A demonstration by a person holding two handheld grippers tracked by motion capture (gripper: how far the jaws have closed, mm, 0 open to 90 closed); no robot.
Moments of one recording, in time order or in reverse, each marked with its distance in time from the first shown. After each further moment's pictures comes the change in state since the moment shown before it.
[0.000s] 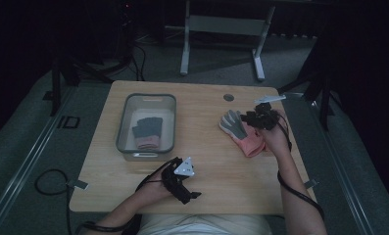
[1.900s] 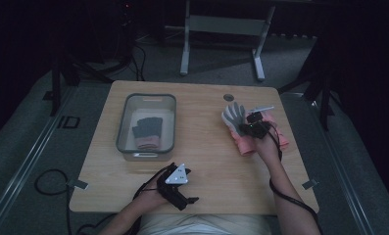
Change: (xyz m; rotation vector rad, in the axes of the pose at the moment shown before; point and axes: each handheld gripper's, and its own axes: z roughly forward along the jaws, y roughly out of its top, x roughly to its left) left arm -0.011 -0.021 -0.002 -0.117 0.020 0.008; right arm 0.013 -0.030 0.033 0.105 -0.053 0.086
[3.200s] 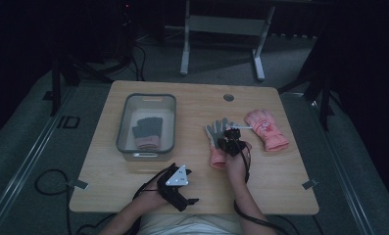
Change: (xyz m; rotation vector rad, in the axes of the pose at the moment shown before) left arm -0.002 -0.001 0.001 0.004 0.001 0.033; right arm 0.094 -0.031 0.029 -0.012 -0.049 0.294
